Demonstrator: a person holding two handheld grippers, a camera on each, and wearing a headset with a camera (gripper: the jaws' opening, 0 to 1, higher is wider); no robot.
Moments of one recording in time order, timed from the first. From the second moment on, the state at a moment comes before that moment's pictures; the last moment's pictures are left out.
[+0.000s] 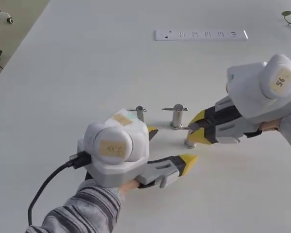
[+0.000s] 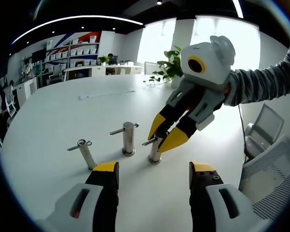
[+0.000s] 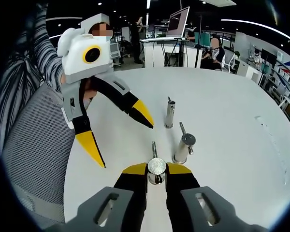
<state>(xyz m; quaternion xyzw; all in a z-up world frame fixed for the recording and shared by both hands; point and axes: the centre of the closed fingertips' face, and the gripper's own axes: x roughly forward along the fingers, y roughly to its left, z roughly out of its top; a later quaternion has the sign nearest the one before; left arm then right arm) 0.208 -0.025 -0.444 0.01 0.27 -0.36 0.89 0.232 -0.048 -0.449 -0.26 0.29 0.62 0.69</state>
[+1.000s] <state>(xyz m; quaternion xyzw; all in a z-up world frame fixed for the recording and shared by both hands) 0.206 0.018 -0.425 0.00 0.25 -0.35 0.90 0.271 -0.088 -0.449 -0.30 0.30 0.61 0.68</state>
